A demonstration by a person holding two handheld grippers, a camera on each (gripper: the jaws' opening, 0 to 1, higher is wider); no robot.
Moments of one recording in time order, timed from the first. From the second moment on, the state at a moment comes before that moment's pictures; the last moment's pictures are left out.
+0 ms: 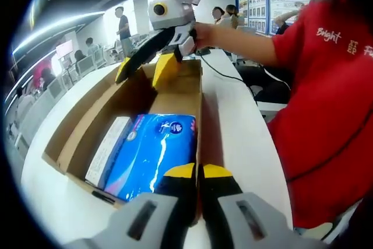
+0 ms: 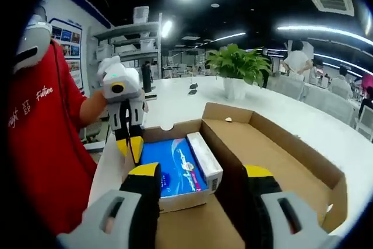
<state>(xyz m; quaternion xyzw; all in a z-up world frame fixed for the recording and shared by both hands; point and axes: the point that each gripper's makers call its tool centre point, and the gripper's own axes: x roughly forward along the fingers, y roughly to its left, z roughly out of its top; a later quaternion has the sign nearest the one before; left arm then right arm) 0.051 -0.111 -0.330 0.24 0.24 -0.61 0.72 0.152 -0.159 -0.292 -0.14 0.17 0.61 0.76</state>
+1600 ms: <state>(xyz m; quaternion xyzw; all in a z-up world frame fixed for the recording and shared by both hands) 0.052 -0.112 -0.328 0.23 0.21 -0.61 0.72 0.120 -0.111 -0.321 -0.24 0.20 0.70 0.65</state>
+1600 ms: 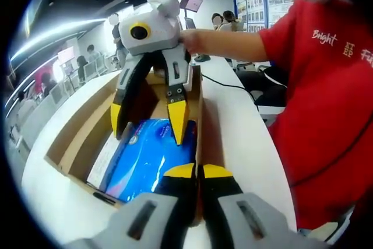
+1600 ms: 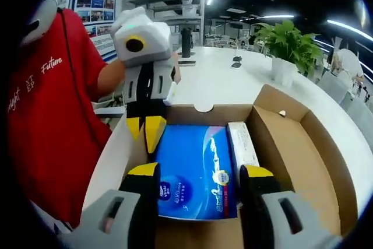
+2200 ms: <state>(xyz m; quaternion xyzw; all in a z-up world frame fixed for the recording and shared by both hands) 0.052 -0.112 -0.329 0.23 0.21 -0.62 0.72 0.106 -0.112 -0.333 -0.30 0.20 0.70 0.62</state>
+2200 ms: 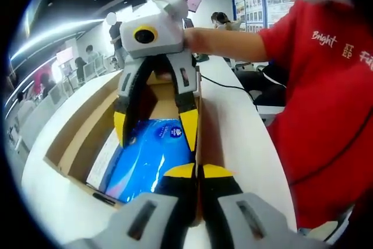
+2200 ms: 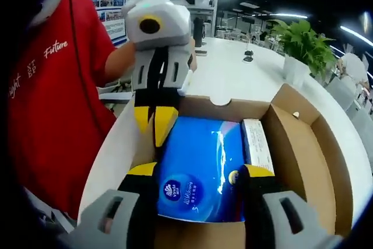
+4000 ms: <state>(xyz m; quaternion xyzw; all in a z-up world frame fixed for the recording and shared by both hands) 0.052 -0.112 -0.328 0.23 0.21 -0.62 0.72 0.109 -0.119 -0.353 -0.41 0.33 0.64 0.56</state>
